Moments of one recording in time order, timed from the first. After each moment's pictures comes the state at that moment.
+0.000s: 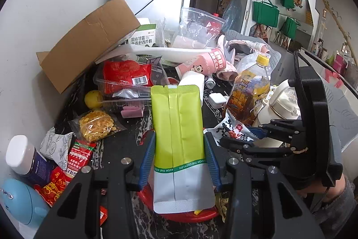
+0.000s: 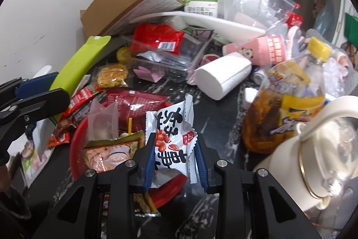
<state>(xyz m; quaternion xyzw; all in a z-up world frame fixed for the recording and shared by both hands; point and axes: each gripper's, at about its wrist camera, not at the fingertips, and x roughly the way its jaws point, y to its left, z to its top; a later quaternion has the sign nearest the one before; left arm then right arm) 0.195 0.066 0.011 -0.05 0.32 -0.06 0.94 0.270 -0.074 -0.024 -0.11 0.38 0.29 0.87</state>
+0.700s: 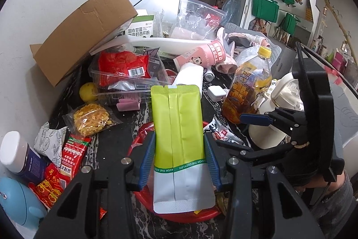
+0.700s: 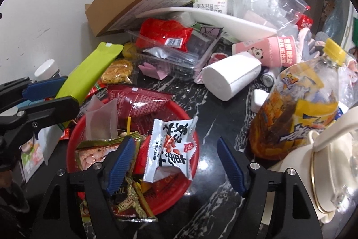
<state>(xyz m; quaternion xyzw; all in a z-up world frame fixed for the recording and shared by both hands) 0.204 0.066 0.002 -0.05 0.34 -0.07 0.94 0.277 -0.070 -0.029 -0.13 0.38 0.30 0.87</state>
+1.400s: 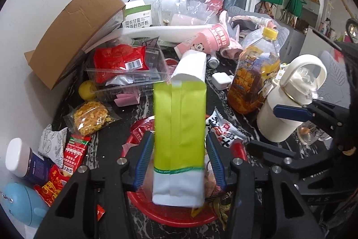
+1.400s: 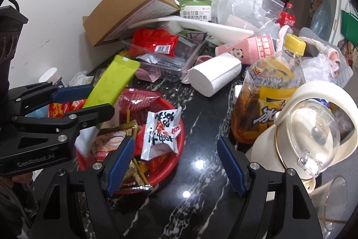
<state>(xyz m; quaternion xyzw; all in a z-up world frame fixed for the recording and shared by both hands) 0.224 0.038 -0.009 0.00 0.39 -0.04 0.92 0.251 -0.100 -0.008 -0.11 0.37 0.28 0.88</state>
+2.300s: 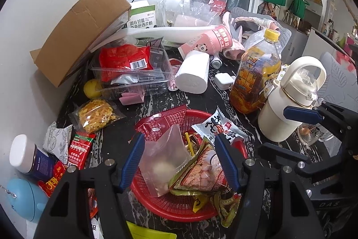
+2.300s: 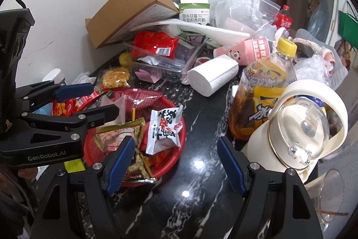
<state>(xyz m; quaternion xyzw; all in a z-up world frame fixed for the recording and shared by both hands) 0.215 0.041 -0.001 -0.01 0.38 -0.03 0.92 0.234 -0.102 0.004 -0.10 0.37 0.27 0.88</state>
